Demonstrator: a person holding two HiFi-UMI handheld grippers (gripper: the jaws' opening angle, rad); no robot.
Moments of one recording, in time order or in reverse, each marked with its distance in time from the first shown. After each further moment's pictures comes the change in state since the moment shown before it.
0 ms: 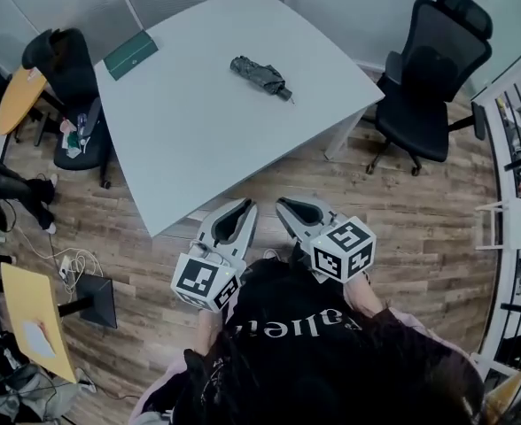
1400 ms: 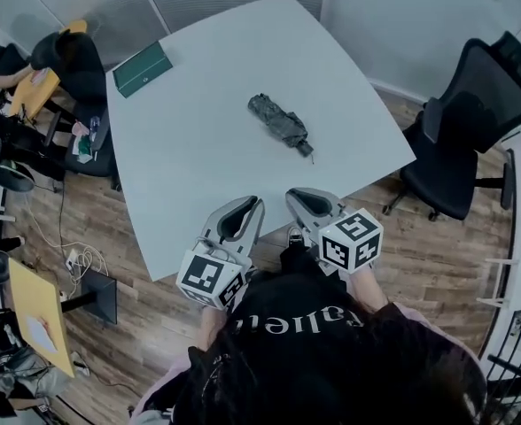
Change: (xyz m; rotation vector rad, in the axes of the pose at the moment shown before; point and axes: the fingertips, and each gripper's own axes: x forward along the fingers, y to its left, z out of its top) left arm 0.165 0.125 0.048 -0.017 0.019 0.127; right arm 0.125 -0.164 0.107 0.009 0.047 0.099
